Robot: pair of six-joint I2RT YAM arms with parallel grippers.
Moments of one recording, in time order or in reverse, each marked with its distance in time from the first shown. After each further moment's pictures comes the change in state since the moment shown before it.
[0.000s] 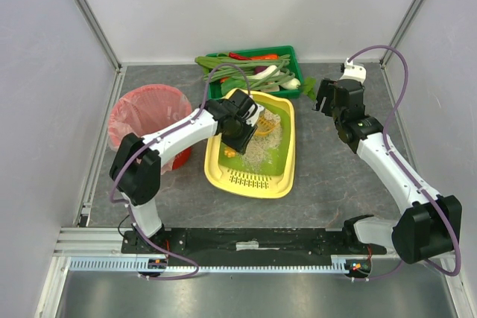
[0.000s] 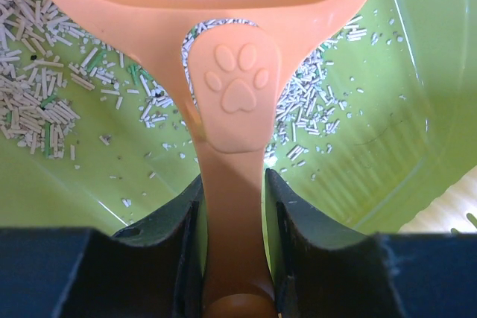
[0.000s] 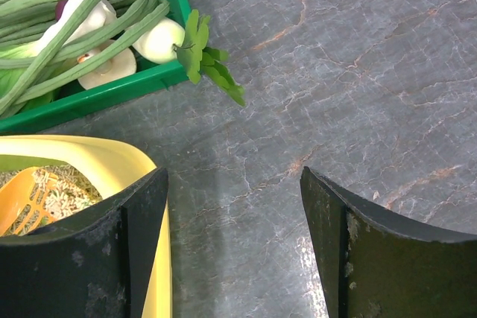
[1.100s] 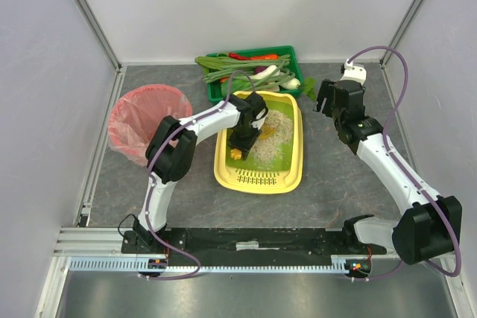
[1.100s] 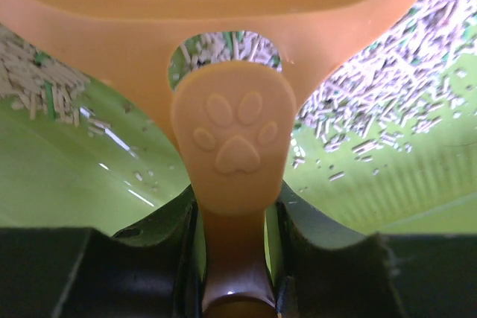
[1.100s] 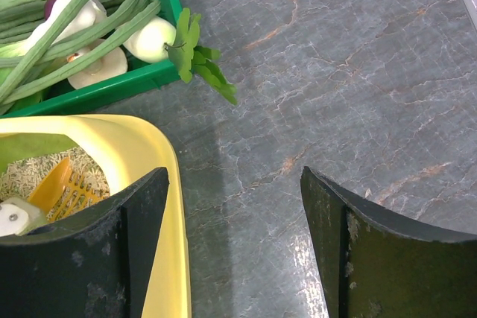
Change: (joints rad) left arm 0.015 0.370 0.290 -0.199 -0.004 -0.058; right arm 0.002 -0.005 -0.010 0.001 0.020 -0.010
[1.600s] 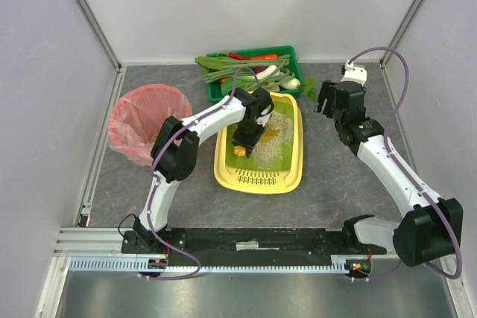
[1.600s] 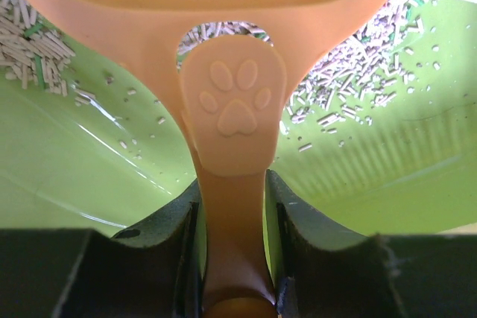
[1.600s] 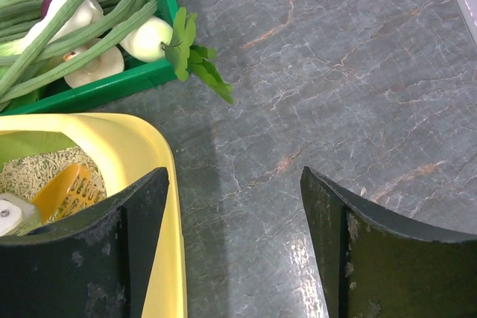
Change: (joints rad) left arm -0.026 0.030 0.133 -0.154 0.004 -0.031; right arm 0.000 -0.020 -0.015 -0.001 0.007 -0.008
